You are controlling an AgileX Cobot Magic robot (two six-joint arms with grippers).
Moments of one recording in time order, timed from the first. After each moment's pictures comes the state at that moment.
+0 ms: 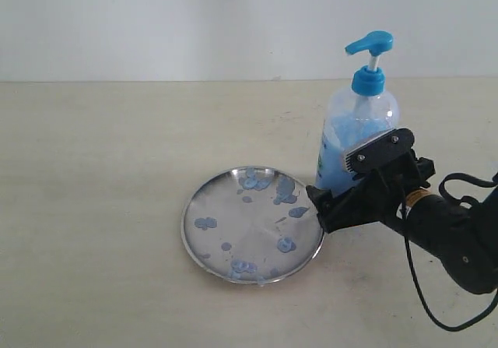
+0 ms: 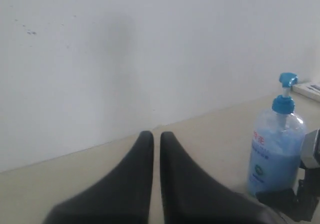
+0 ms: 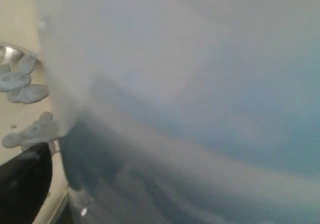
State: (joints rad) left arm -0.45 0.55 -0.42 -1.74 0.03 1.77; right arm 0.22 2.01 -0.54 -0.06 -0.97 -0.16
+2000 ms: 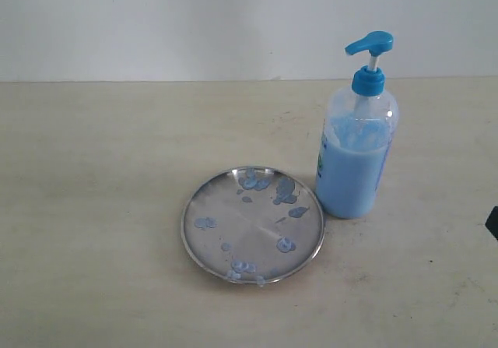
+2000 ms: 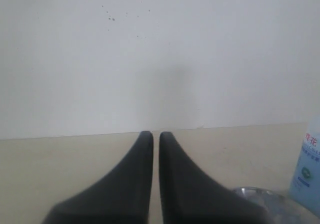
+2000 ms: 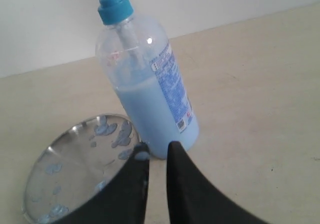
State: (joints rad) left arm -0.45 0.14 -0.13 -1.74 -0.18 1.68; right arm 0.21 0.47 0.00 0.18 -0.14 0.19
